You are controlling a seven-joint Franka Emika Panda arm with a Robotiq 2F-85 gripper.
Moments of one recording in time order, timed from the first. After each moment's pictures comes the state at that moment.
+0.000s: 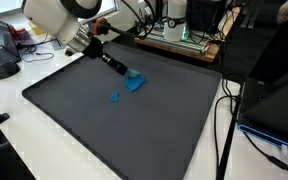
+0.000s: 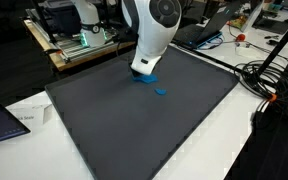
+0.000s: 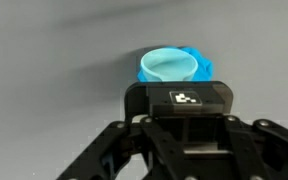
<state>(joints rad) -0.11 0.67 -0.05 -1.56 0.20 1.68 0.05</state>
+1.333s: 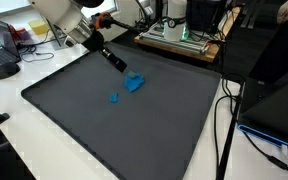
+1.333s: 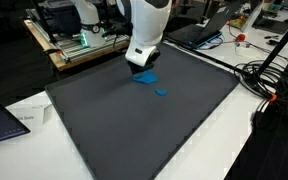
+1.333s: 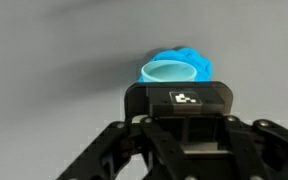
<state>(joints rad) -0.11 0.55 -0.05 -1.70 0.21 1.79 0.09</state>
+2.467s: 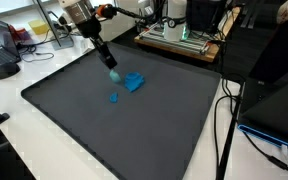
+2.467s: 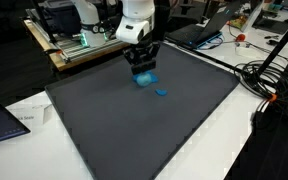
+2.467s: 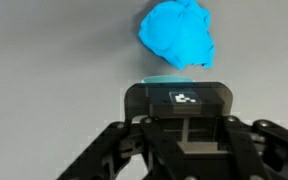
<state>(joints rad) -0.10 0.35 -0.06 -1.94 0.20 2.15 0.10</state>
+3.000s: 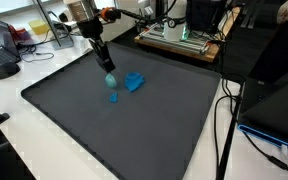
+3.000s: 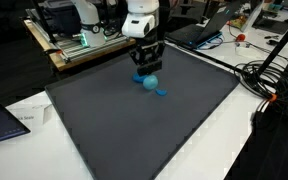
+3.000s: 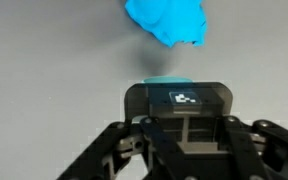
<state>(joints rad) -0.07 0.33 -0.05 -2.00 0.20 2.32 0.10</state>
